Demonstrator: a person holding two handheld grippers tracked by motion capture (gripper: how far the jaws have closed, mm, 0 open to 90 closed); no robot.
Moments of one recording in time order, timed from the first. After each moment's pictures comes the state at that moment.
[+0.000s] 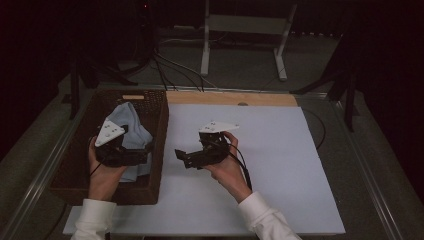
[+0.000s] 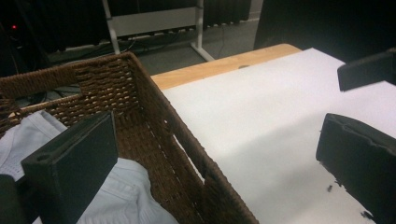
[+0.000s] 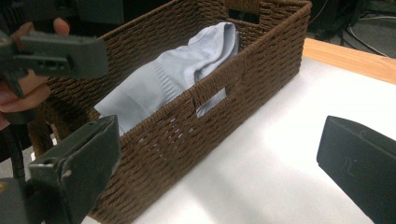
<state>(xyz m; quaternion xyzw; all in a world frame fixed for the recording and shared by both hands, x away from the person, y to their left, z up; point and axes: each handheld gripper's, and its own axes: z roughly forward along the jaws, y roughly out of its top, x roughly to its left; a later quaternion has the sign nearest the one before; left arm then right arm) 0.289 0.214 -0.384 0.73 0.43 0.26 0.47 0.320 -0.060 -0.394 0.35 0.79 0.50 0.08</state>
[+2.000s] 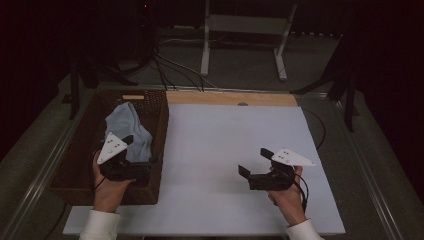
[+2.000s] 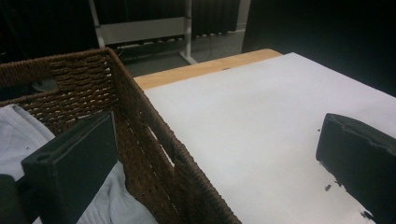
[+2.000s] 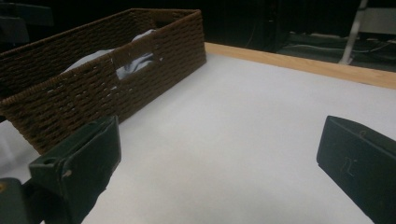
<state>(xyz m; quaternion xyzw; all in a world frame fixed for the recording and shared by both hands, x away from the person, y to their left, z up) 0.267 0.207 -0.401 0.72 0.42 0.25 0.50 0.262 -0.217 -0.427 0.39 0.73 0.53 0.18</state>
